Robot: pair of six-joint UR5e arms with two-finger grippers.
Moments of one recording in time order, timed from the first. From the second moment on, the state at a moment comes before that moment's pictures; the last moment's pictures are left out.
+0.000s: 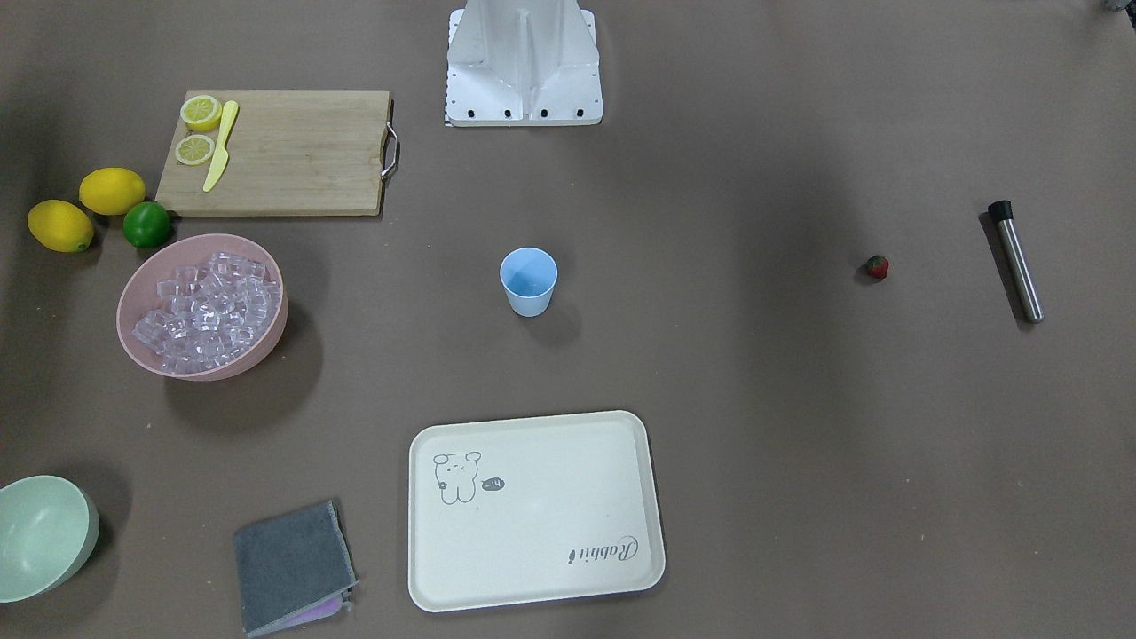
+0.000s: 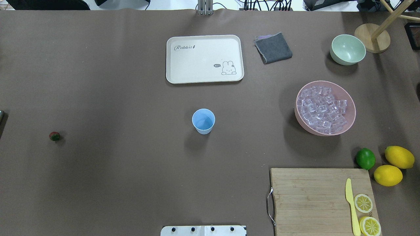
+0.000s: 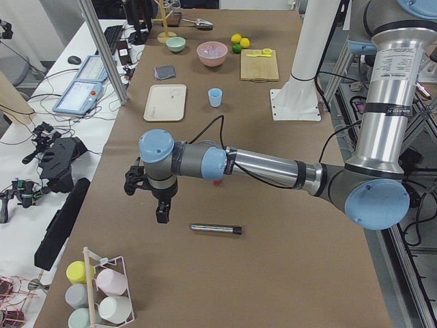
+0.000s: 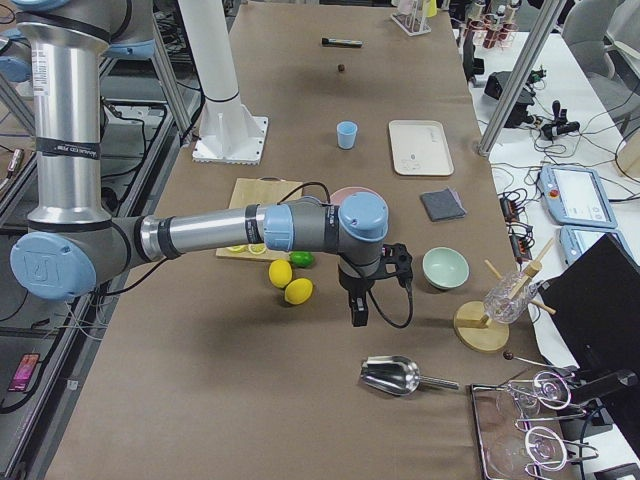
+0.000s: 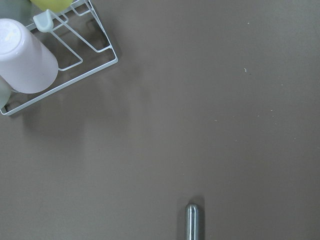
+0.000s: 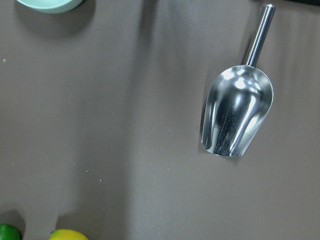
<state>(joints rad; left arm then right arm) -1.58 -1.69 -1.65 -1.51 -2.34 -0.06 1.59 -1.63 1.81 -1.72 2.32 -0.13</state>
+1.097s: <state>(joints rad) -1.58 -1.64 -1.65 -1.53 -2.34 -0.06 1.58 -1.65 1.80 -1.72 2.32 -0.13</state>
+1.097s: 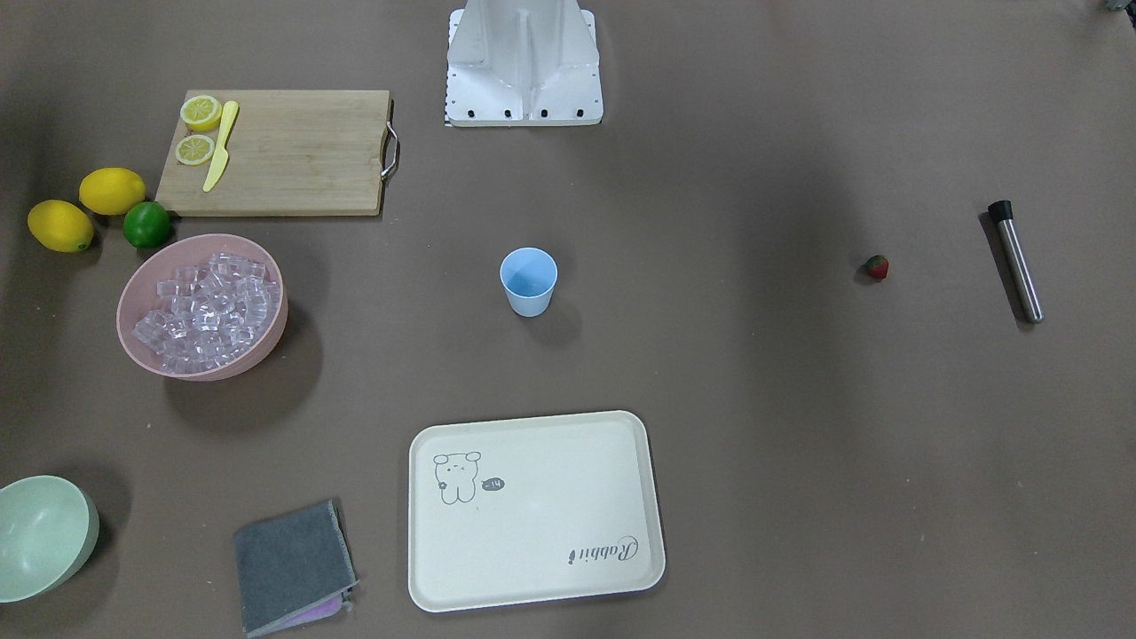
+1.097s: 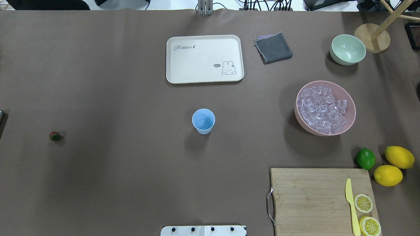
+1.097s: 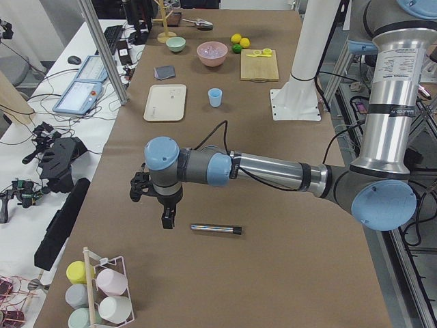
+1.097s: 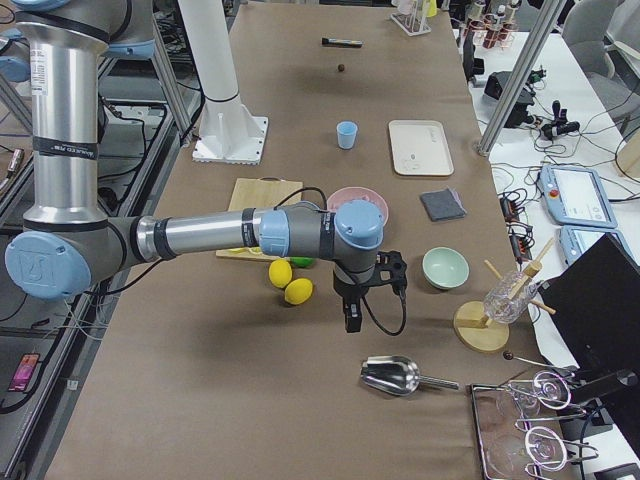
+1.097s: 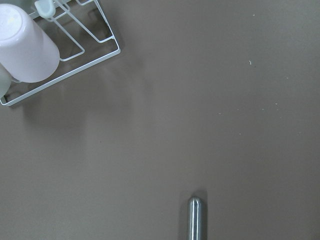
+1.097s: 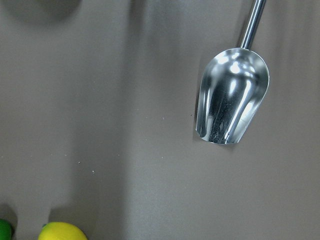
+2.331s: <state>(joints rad) -1.58 -1.62 -1.64 -1.54 -2.34 -0.07 1.58 -1.65 1.80 -1.72 2.33 -0.13</state>
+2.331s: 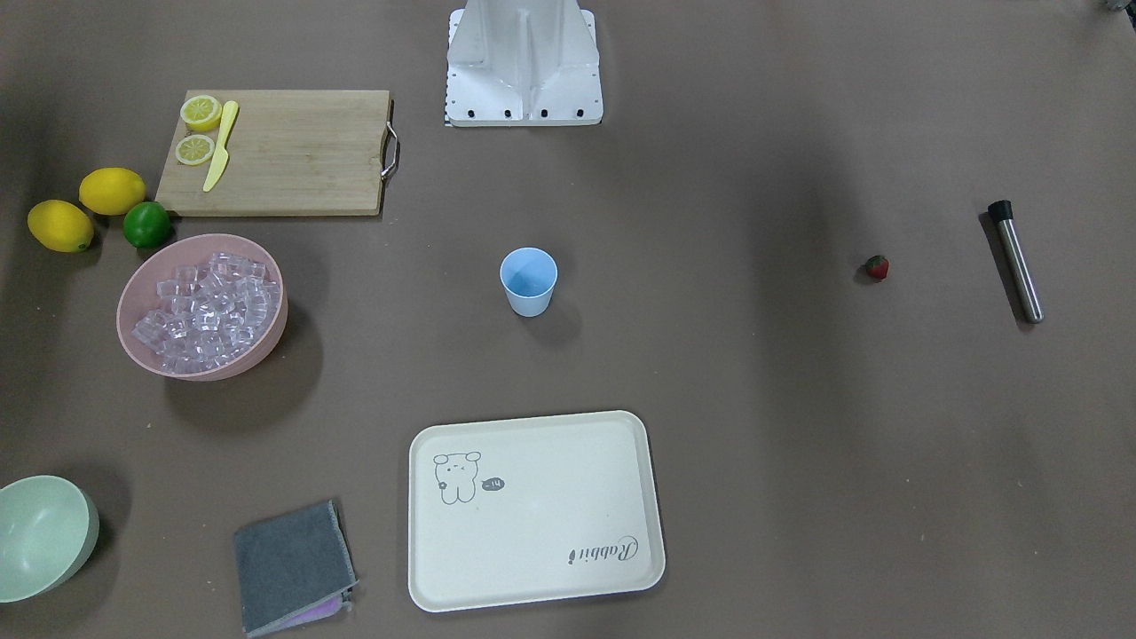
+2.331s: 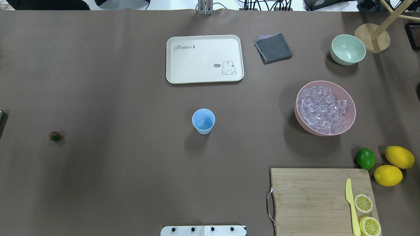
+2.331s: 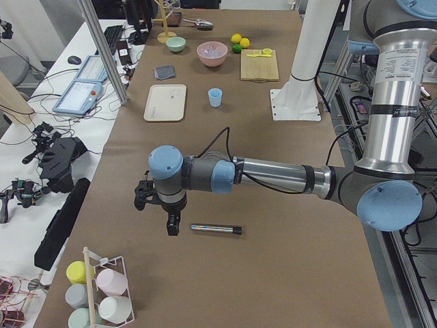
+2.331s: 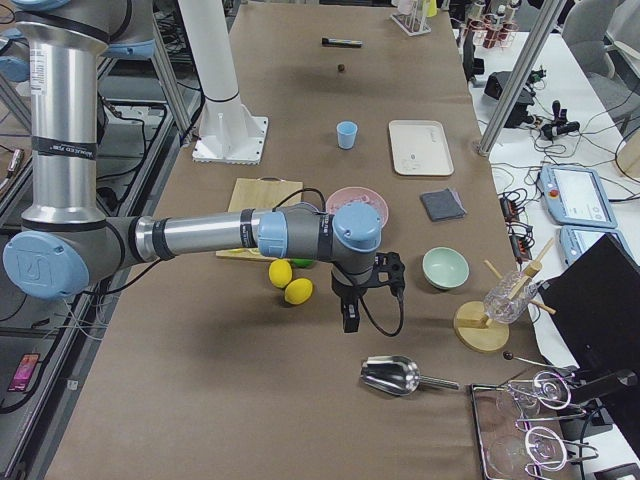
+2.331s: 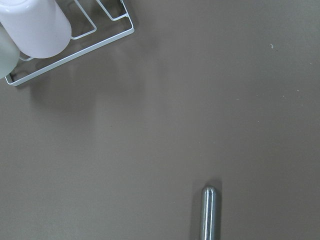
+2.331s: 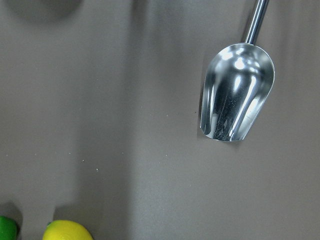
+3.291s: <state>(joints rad) -1.59 -1.61 -1.65 -1.55 -2.33 -0.09 1.59 -1.64 1.80 -1.72 2.33 -0.12</state>
